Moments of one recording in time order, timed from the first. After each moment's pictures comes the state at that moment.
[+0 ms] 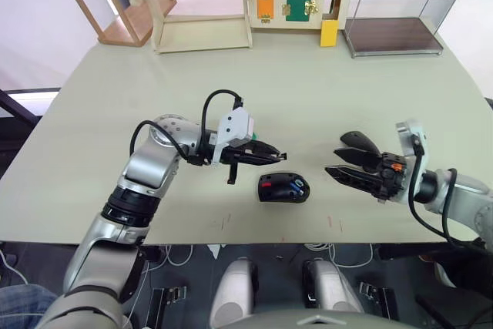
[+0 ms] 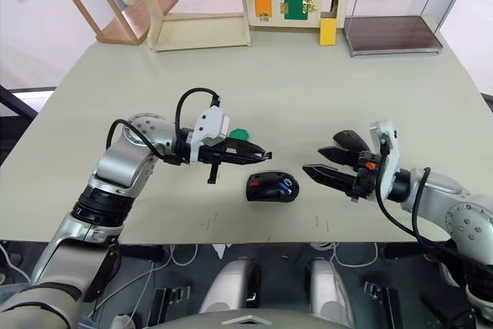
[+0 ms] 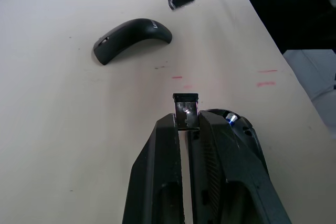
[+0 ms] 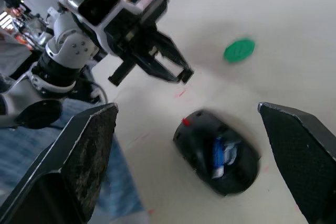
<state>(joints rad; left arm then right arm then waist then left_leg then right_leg) -0.64 0.62 -0.25 0.01 -0.29 0.28 -1.33 -0.28 -0.74 -0.13 -0.36 1.42 1.09 0.41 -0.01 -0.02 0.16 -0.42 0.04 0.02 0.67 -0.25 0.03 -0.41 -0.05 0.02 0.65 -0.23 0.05</state>
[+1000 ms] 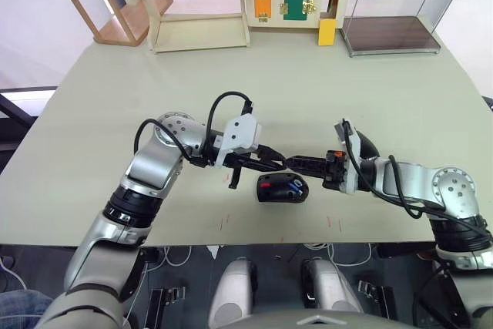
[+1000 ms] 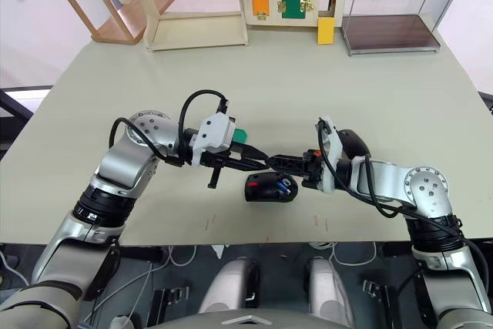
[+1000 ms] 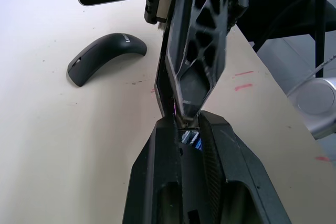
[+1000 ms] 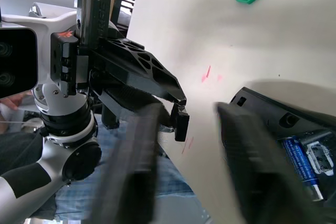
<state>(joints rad) -0.64 0.63 -0.28 -0.06 -0.27 0.28 -1.37 -0.43 -0.49 0.05 -0.15 1.94 1.14 -0.29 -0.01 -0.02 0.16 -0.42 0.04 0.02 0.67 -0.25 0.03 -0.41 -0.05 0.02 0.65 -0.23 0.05</state>
